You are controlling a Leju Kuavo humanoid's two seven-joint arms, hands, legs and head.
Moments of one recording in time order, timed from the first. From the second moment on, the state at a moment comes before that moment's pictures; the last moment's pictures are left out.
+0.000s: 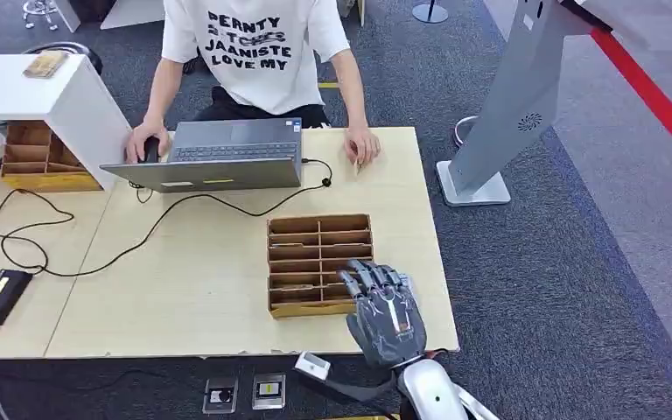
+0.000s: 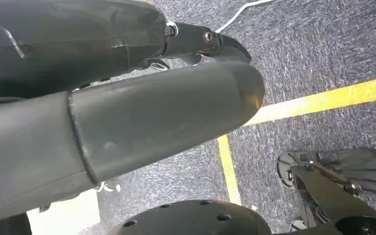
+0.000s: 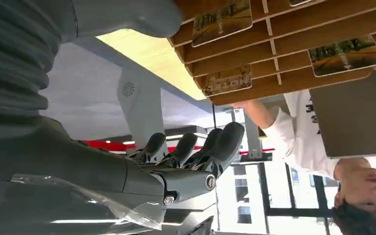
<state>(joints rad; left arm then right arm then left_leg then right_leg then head) -0.13 0.09 -1.30 -0.22 1.09 0.32 0.25 -0.21 -0.21 0.86 -1.60 1.38 -0.32 0.38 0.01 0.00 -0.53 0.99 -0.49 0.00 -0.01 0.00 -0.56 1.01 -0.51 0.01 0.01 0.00</state>
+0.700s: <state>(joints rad) -0.13 0.09 -1.30 -0.22 1.09 0.32 0.25 -0.27 -0.21 0.86 -1.50 1.36 -0.32 0.35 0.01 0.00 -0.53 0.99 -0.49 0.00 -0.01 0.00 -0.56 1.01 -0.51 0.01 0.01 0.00</state>
